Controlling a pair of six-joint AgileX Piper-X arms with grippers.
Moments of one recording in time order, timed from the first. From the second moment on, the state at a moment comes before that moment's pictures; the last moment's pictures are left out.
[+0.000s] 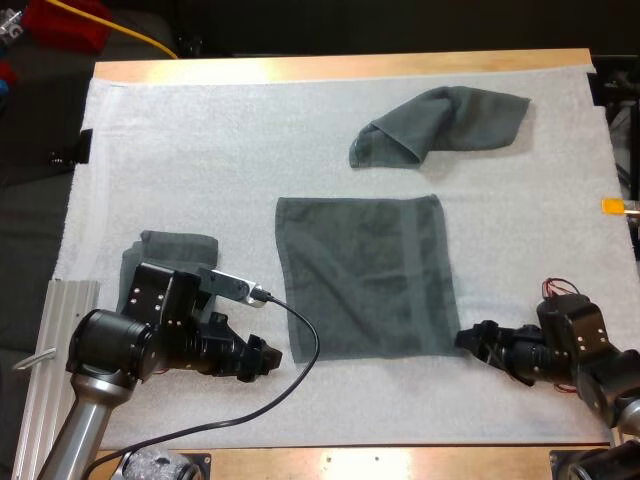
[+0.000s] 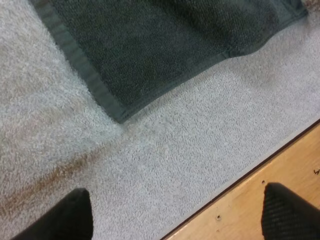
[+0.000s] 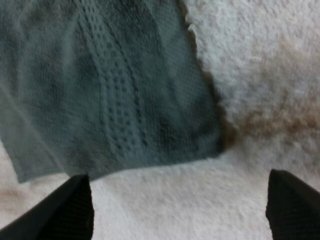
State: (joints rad) left arm -0.27 0.87 -0.81 1.28 0.49 -1.78; right arm 0.35 0.84 -0.34 0.62 -0.40 -1.05
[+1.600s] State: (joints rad) left arm -0.27 0.87 -0.69 1.05 0.54 -1.90; right arm 0.35 1.15 -0.30 0.29 -0.48 -0.91
